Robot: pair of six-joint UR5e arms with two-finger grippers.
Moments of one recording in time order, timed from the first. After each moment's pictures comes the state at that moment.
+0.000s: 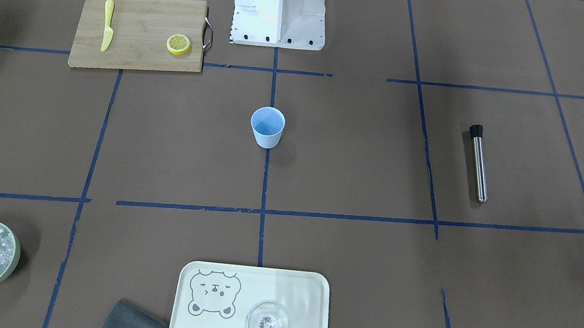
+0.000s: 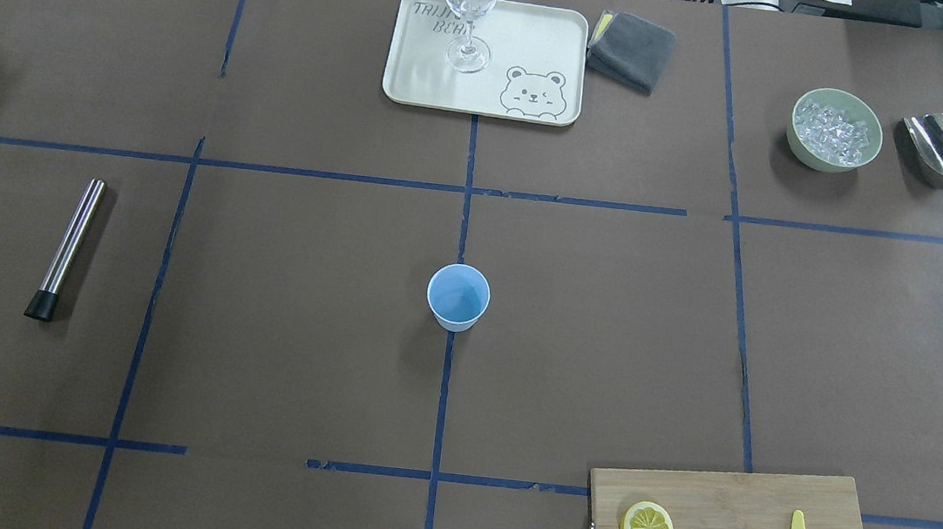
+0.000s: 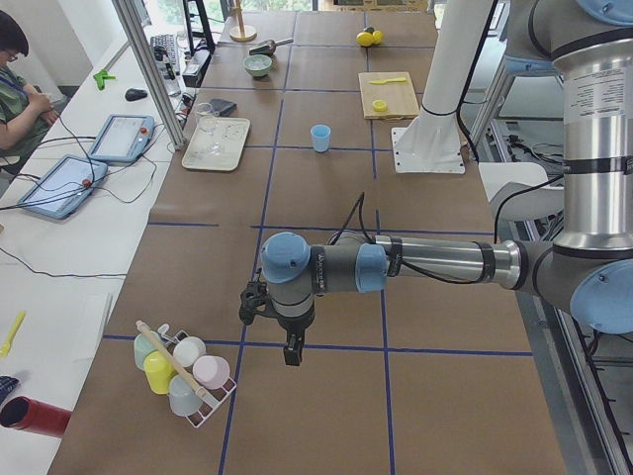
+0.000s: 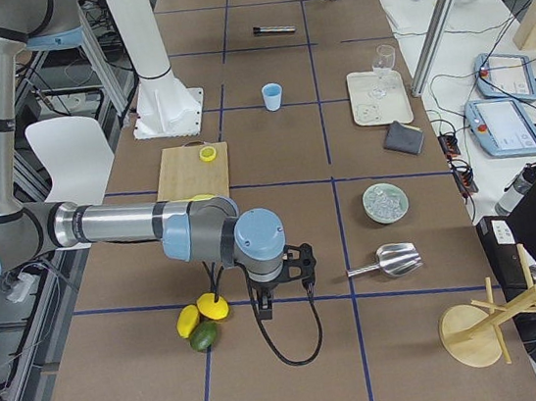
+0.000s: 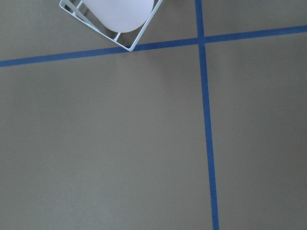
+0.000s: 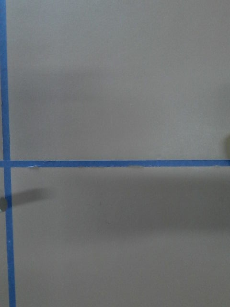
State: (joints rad) left arm -1.59 -1.45 -1.75 -1.47 -2.28 0.15; right arm 1.64 -1.82 1.80 -1.68 2.39 -0.13
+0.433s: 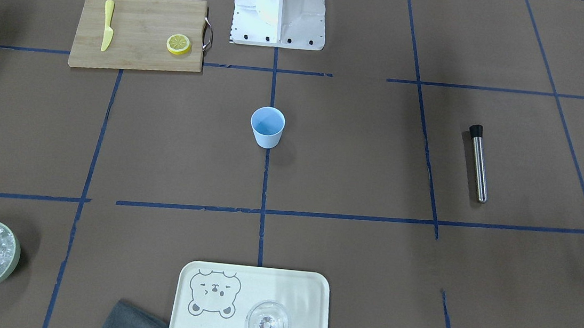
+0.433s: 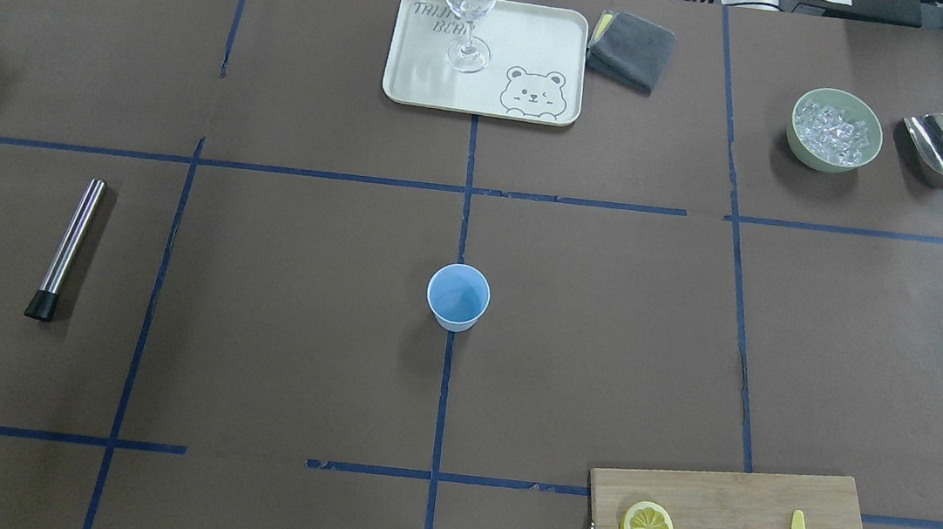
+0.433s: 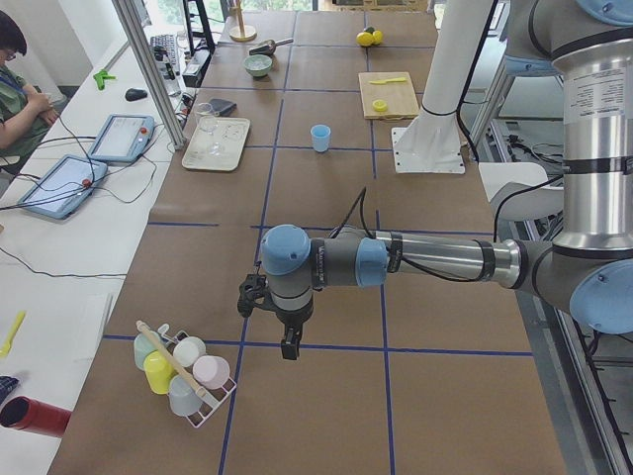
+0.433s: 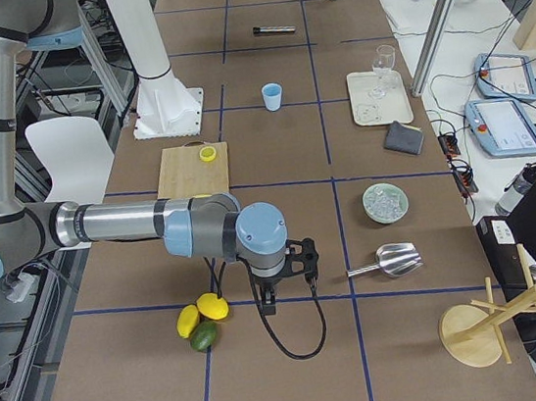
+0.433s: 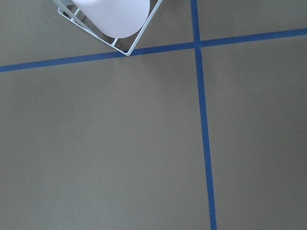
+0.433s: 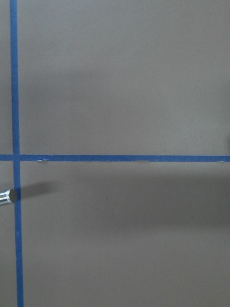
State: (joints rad) left arm -1.59 -1.45 -1.78 -1.48 -2.28 0.15; right arm 1.64 -1.80 1.82 -1.68 2.40 -0.12
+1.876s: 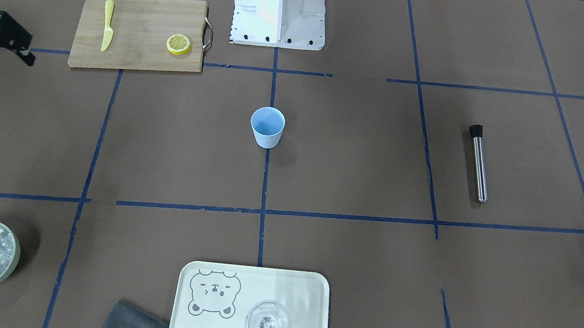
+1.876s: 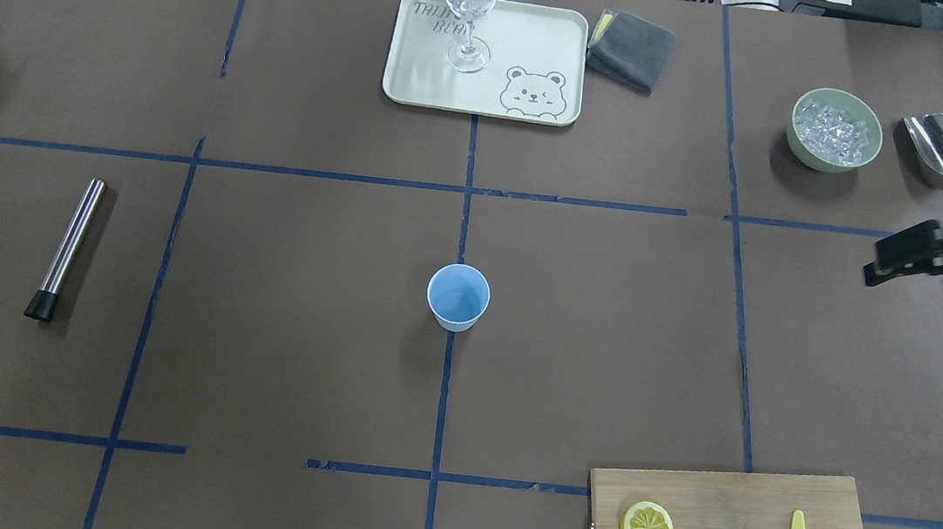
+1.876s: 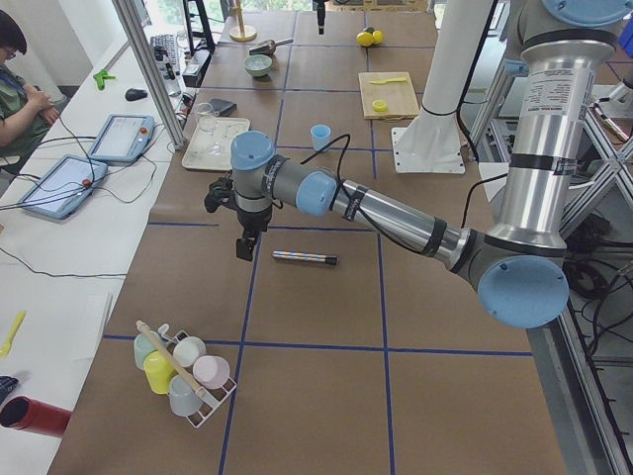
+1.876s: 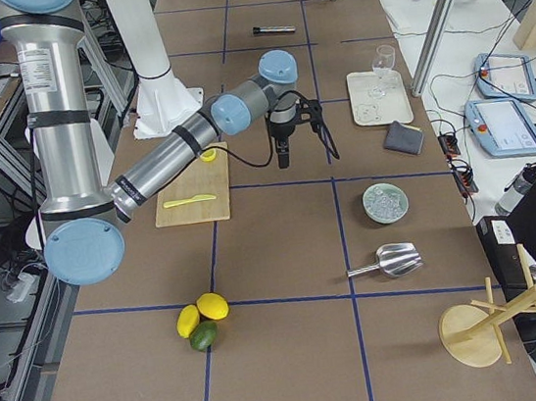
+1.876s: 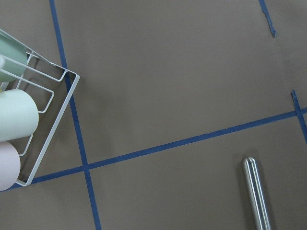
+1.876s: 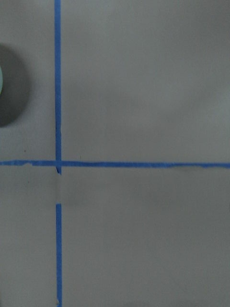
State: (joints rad) left arm -1.38 -1.68 -1.85 -1.57 -2.32 -0.13; right arm 1.00 -1.56 2.20 -1.64 2.27 0.80
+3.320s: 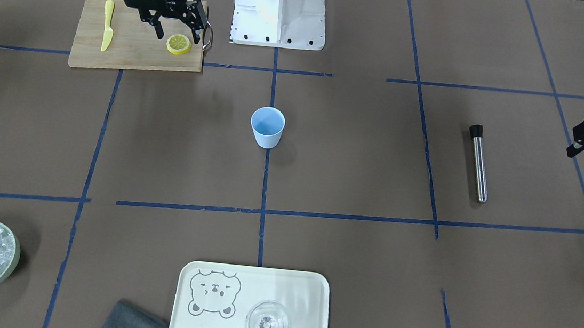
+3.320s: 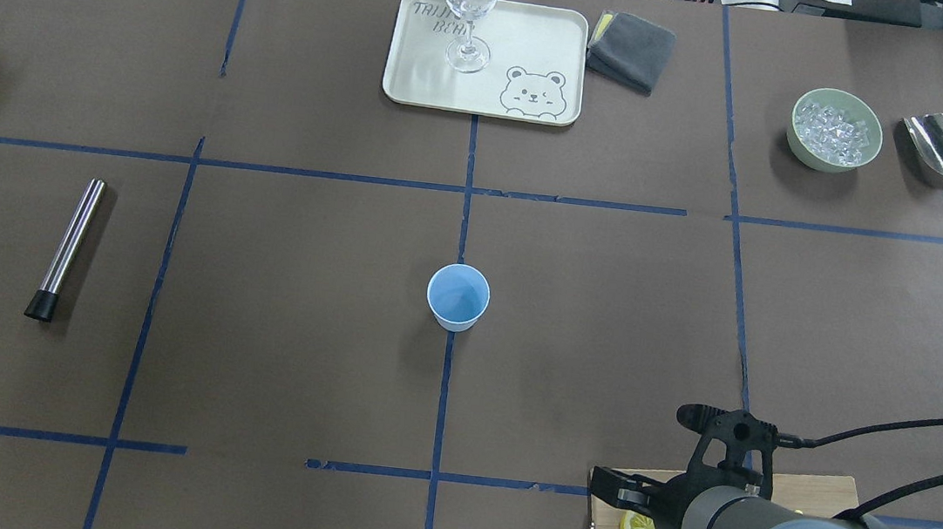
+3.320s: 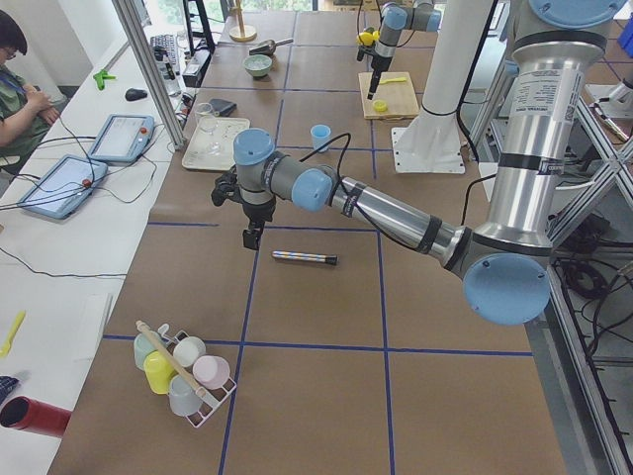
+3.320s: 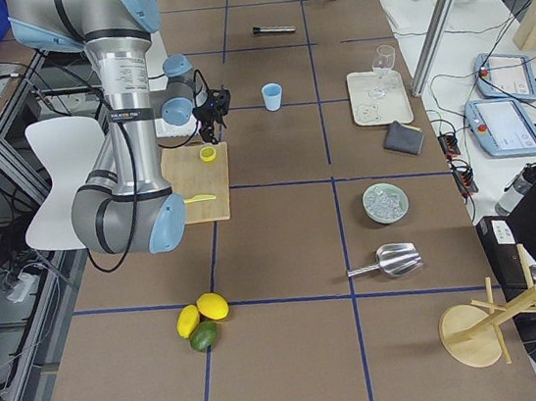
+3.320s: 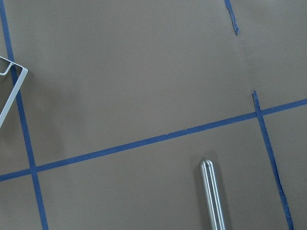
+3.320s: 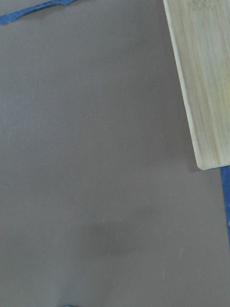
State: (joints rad) left arm -1.30 -1.70 -1.85 -1.59 -2.33 -0.23; right arm 0.06 -1.56 2.25 -1.42 1.40 1.70
